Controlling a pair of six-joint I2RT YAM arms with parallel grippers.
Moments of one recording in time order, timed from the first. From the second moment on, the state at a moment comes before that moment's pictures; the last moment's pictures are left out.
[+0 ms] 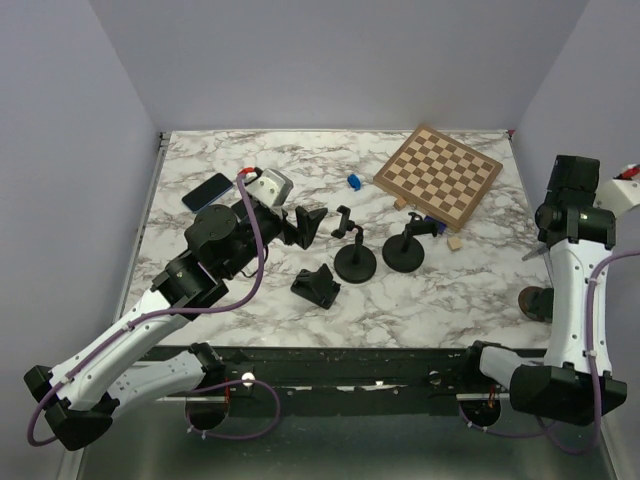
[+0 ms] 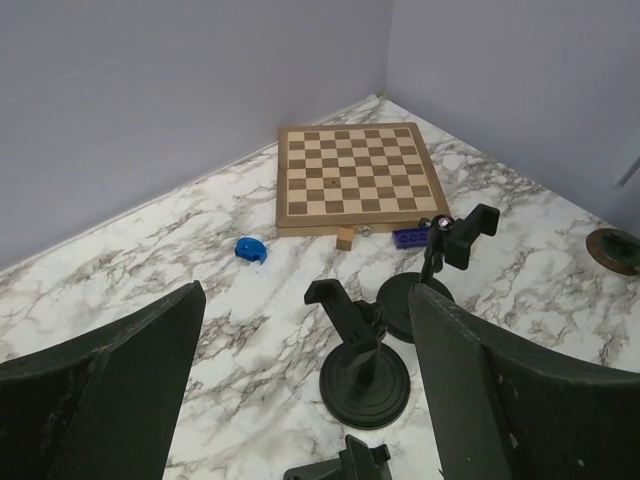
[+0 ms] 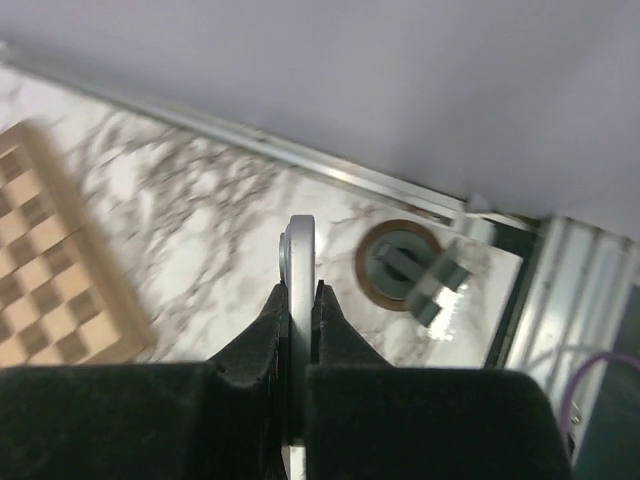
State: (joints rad) left arm -0.82 0.88 1.02 -0.10 -0.09 -0.01; right arm -0.28 1.14 1.34 -1.07 0.76 0.74
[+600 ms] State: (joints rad) left arm -0.82 0.84 1.00 -0.08 -0.14 0.00; right arm 0.16 1.28 1.70 -0.85 0.31 0.66
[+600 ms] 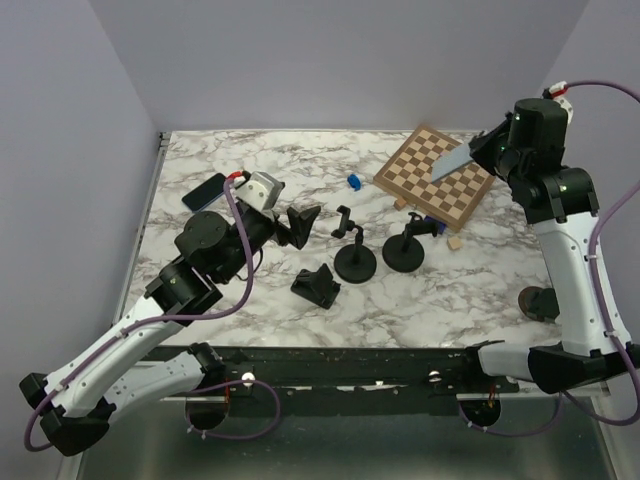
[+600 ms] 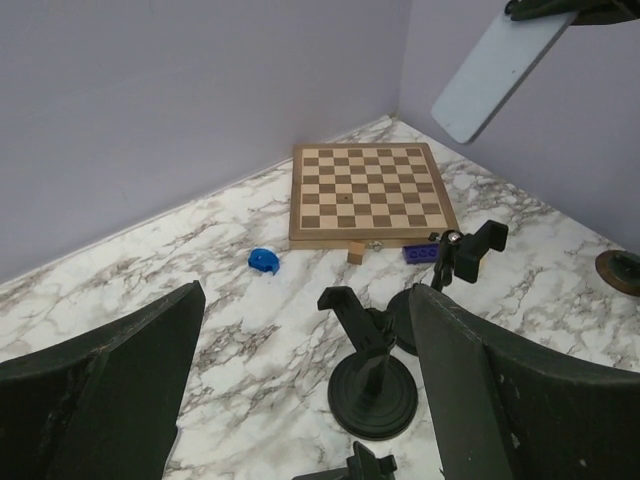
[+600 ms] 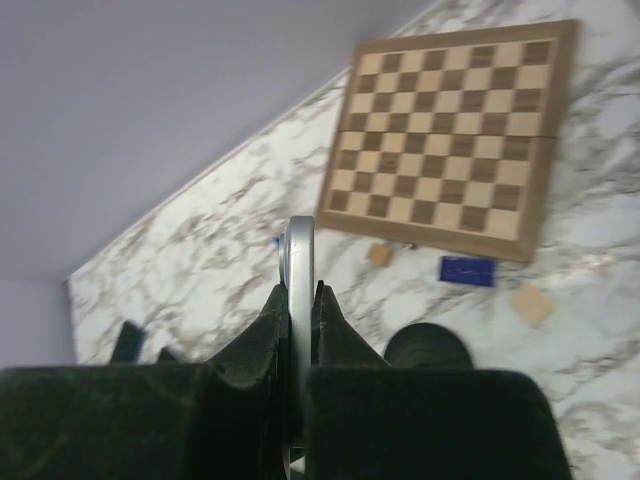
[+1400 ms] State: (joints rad) left arm -0.82 0.81 0.89 0.04 -0.16 0.33; right arm 0.91 1.66 1.81 -0.64 0.47 1.11
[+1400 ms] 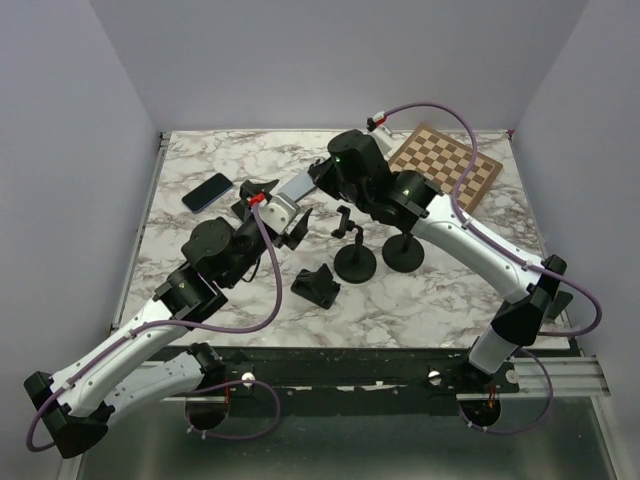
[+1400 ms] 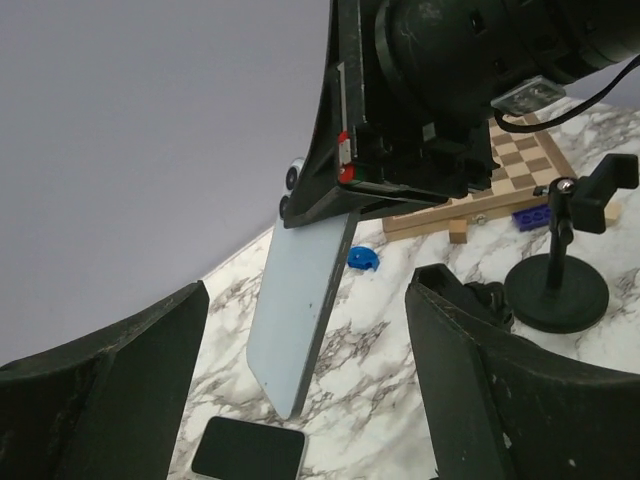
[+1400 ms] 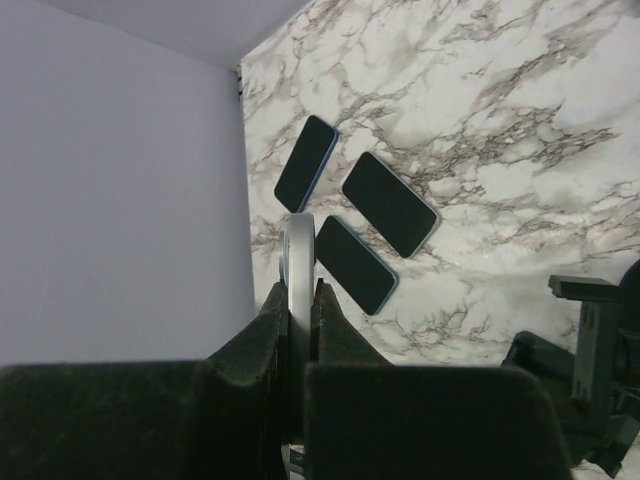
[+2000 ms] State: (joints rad) left arm -0.82 0.89 0.88 0.06 -0.33 0.49; right arm 1.02 1.68 1.88 -0.64 0.54 1.18
